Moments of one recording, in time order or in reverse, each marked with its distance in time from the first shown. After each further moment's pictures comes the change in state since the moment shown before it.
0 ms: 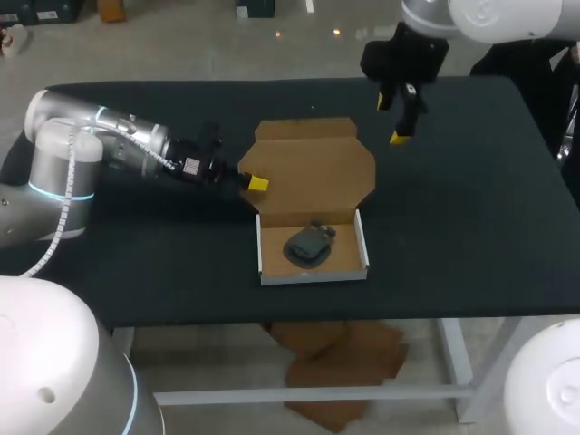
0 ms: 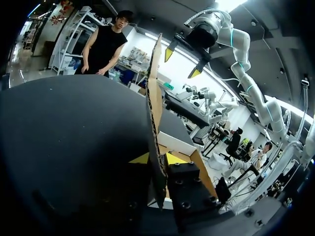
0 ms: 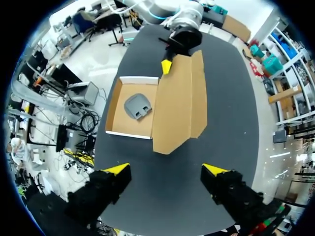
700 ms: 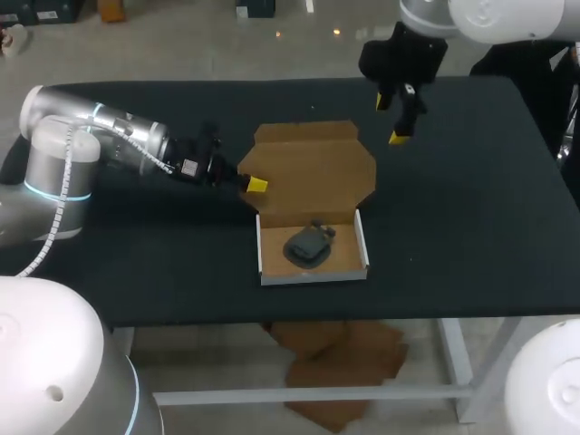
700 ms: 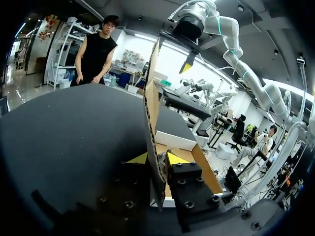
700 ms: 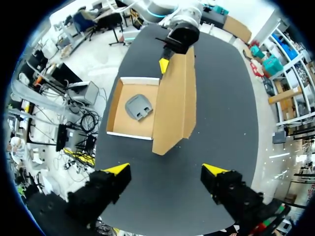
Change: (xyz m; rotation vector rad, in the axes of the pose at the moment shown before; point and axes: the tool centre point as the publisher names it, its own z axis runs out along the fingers) left arm 0.009 -0.003 -0.002 -0.023 -0.021 0.139; right arm 0.003 0.003 -0.002 0.004 -0.001 -0.006
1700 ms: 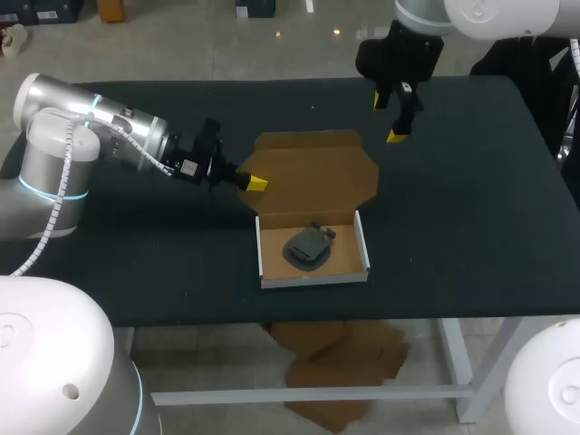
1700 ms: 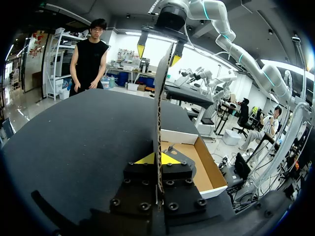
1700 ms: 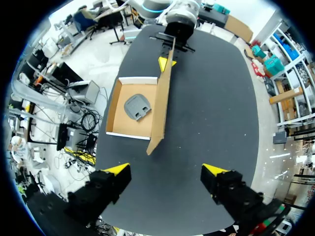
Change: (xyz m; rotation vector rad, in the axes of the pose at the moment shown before) left arm 0.011 -0.005 -0.003 -0.062 -0.044 0.137; right arm -0.002 0.004 -0.001 0.011 0.008 -0.006
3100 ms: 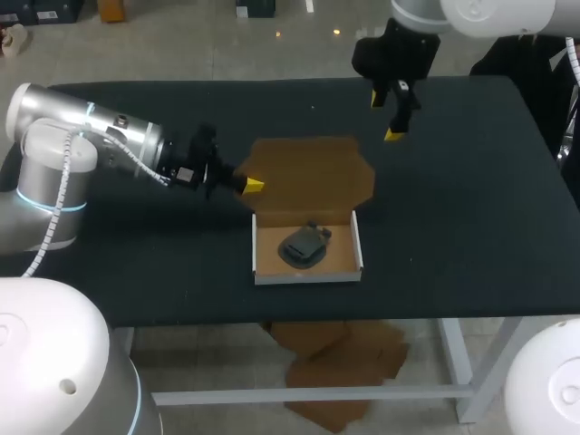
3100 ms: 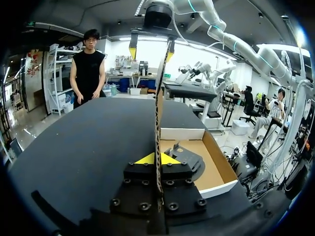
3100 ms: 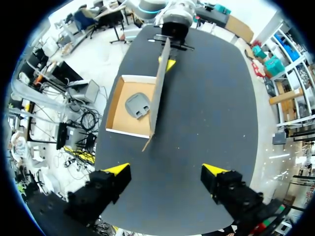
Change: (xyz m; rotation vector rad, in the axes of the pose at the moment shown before) left arm -0.004 0.006 -0.005 0.012 -0.067 0.151; right arm -0.003 0.004 -0.001 0.009 -0.003 -0.008
